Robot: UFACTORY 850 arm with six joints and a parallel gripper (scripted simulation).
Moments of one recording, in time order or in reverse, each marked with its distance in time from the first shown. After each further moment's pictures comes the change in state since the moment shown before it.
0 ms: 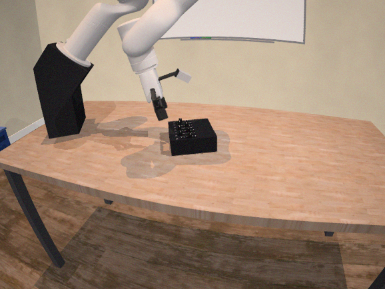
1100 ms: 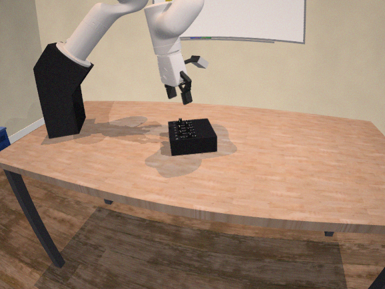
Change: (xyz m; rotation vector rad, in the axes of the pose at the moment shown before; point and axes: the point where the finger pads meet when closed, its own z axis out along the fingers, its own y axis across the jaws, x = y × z) arm 0.066 -0.006 -0.024 0.055 -0.082 -0.490
